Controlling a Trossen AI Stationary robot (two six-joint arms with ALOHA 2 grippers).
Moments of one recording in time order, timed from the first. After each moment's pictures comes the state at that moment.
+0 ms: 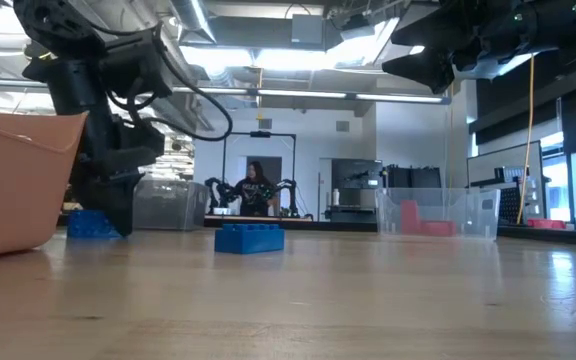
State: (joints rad) left arm 0.06 1.32 0.50 -0.38 -0.22 -0.78; right arm 0.04 0.95 0.43 0.38 0.14 0.10
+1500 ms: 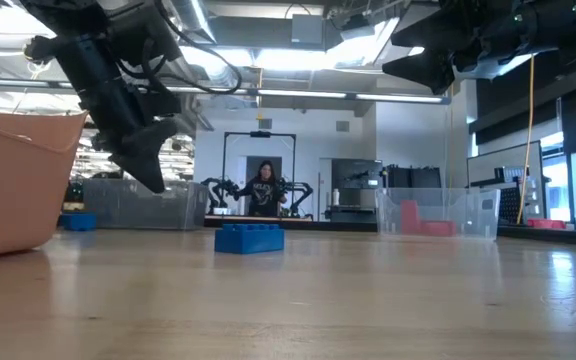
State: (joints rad) left arm 0.06 1.23 0.57 -0.37 -0.51 -0.57; right arm 0.04 0.95 0.43 0.38 0.14 0.10
